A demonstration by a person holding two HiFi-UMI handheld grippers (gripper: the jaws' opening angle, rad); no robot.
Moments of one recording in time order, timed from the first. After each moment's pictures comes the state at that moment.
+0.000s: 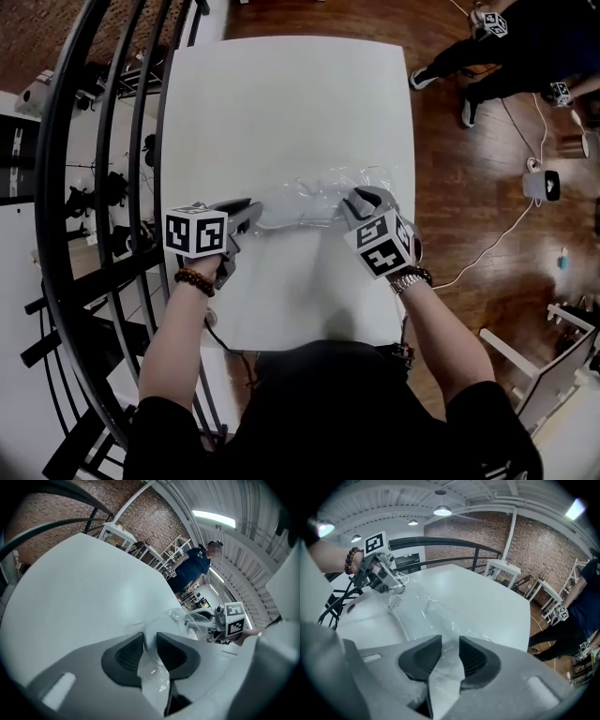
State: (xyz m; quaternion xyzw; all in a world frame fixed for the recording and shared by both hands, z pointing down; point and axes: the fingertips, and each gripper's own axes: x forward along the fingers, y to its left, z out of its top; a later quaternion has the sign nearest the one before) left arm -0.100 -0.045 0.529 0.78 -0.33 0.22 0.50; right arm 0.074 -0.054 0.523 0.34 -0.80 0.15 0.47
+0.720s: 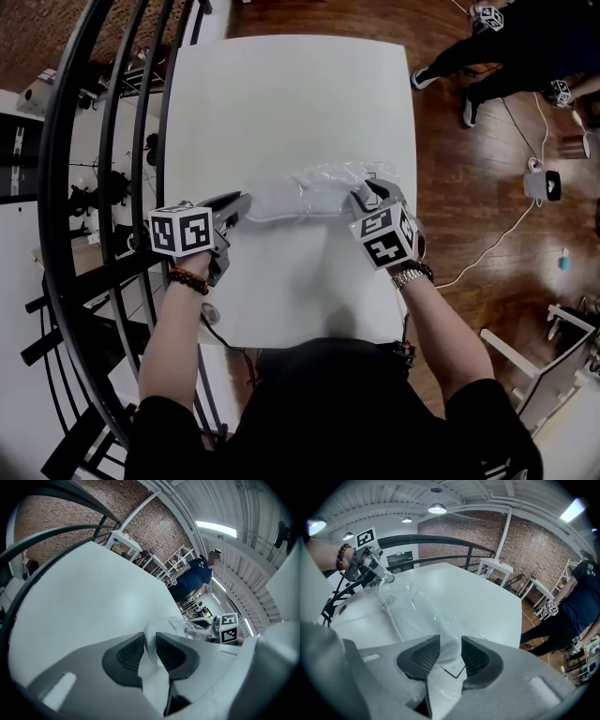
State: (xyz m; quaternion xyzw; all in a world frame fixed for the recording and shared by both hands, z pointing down) left arm -0.127 -0.055 0.515 0.77 -0.36 0.17 0.50; right arm 0.090 -0.064 0.525 0.38 -0.78 0.15 0.47
